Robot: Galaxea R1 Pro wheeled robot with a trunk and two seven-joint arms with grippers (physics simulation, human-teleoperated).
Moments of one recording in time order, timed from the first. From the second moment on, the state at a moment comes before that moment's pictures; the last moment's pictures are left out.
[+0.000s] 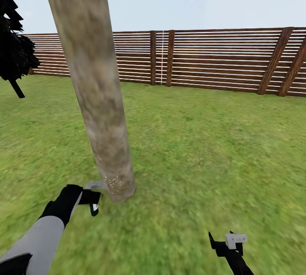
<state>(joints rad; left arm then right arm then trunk) -0.77 0.08 0.26 -0.58 -0.43 0.62 -0.41 -0.49 -0.12 -0.19 -0.05 0.18 -0.69 0.06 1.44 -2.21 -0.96</state>
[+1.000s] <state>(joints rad) -0.82 0.17 0.11 -0.93 -0.43 0.95 -0.68 -0.49 -0.12 -0.19 -0.05 0.18 -0.69 0.06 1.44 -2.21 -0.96</state>
